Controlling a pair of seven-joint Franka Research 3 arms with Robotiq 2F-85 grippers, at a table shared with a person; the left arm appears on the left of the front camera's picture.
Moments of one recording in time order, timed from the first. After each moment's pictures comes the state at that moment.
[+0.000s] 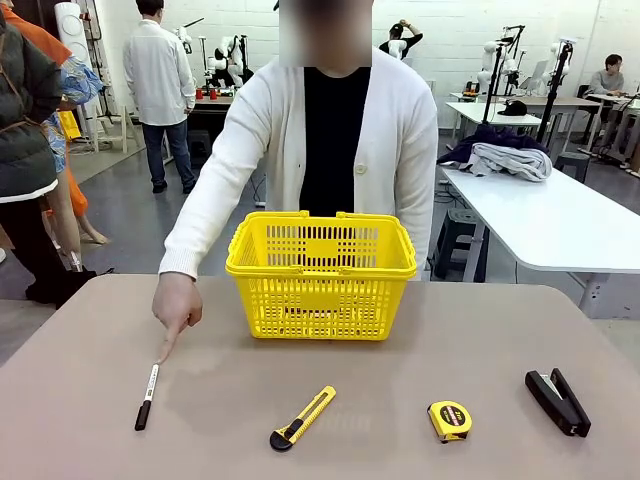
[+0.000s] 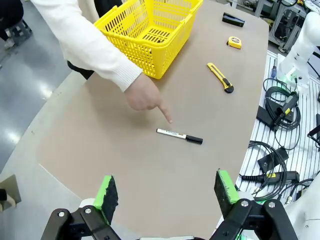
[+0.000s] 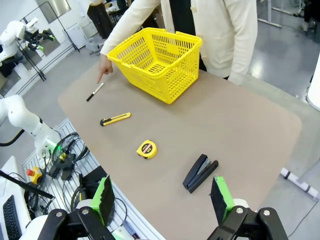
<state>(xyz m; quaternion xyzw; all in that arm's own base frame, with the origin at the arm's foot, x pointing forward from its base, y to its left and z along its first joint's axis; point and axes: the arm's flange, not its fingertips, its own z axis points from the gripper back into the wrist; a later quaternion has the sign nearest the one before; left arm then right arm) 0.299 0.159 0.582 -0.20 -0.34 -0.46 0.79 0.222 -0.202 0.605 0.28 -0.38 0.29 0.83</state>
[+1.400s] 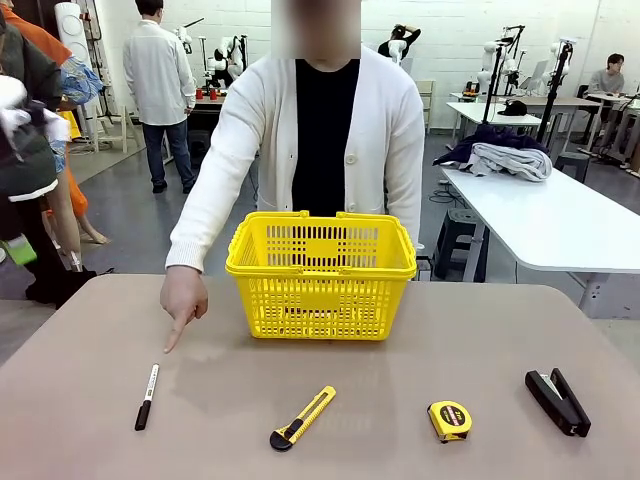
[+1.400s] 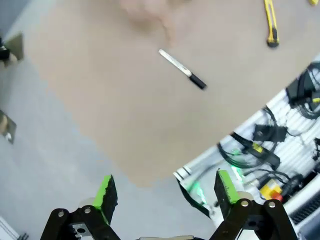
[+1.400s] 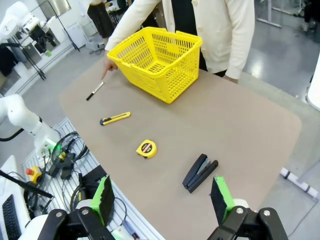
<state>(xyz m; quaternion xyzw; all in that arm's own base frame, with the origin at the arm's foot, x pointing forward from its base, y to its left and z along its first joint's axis) 0.324 -0.036 0.592 0.01 -0.05 -0.32 0.95 0.223 -0.201 0.605 0.28 -0.38 0.29 0.83</state>
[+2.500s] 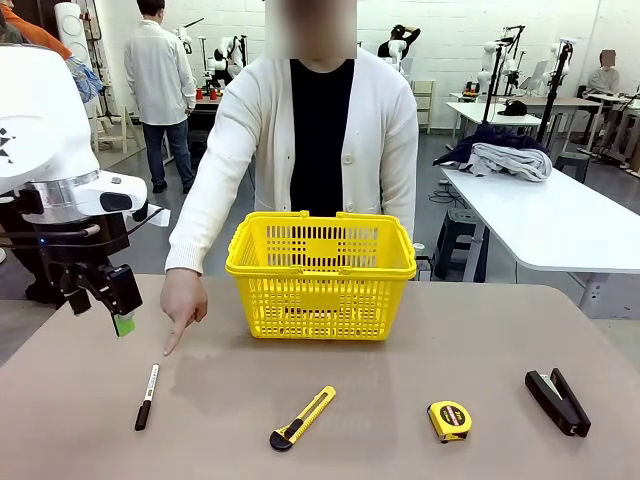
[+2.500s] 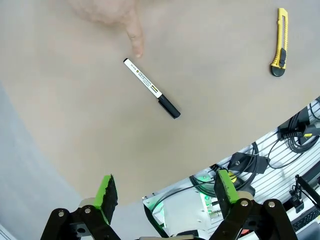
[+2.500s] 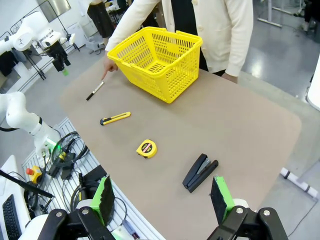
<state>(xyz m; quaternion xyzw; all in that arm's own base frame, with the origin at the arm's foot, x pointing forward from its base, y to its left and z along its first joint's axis) 0.348 -0.110 0.495 0.00 -0.01 -0.24 0.97 0.222 -0.201 0.605 0.28 -0.38 0.29 0.83</state>
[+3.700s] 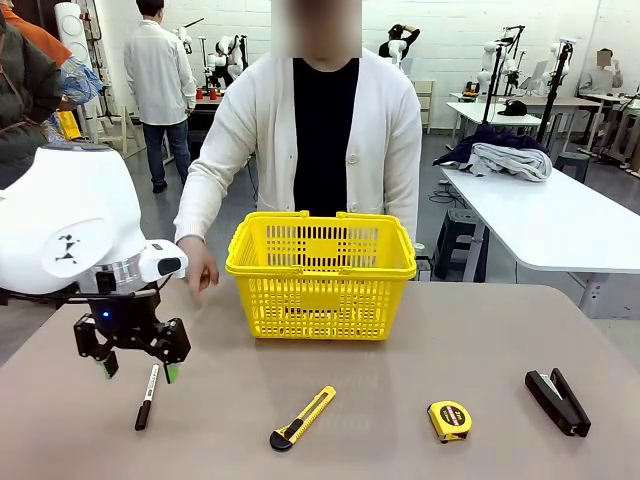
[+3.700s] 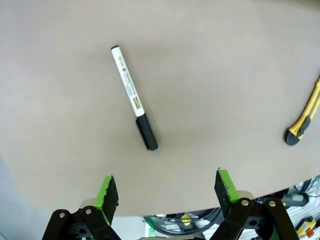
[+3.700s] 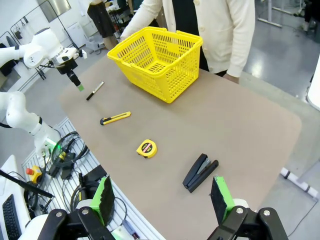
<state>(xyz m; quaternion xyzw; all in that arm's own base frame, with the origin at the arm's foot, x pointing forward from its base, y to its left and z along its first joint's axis) 0.348 -0.150 0.394 -0.01 -0.01 -0.04 1.00 0.222 -0.201 0.605 0.28 -0.38 0.29 0.83</state>
